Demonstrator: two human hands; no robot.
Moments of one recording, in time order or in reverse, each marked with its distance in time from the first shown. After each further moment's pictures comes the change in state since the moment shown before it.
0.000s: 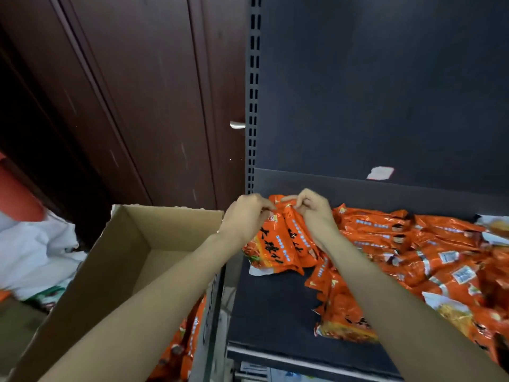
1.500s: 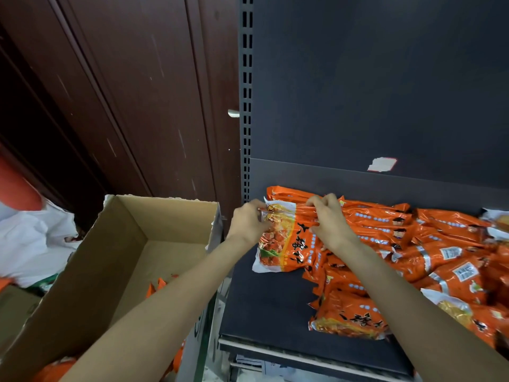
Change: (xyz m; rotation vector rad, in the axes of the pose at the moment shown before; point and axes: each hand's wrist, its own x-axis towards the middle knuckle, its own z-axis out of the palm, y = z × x) left_hand 0.000 0.002 0.046 -0.320 -0.009 -0.381; right_hand -0.016 0.010 -0.039 -0.916 -0.163 0.031
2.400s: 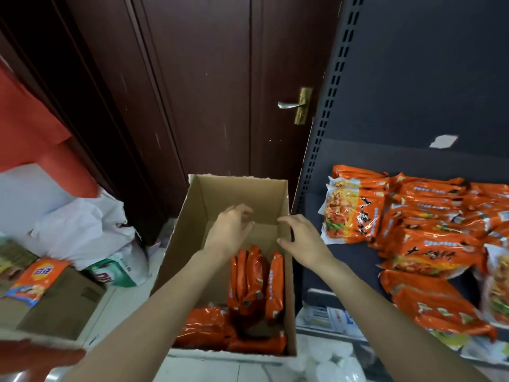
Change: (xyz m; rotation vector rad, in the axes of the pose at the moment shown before) left_hand -0.101 -0.153 -0.153 0.161 0.045 0.125; right_hand -0.094 -0.191 0.124 0.105 -0.101 -0.108
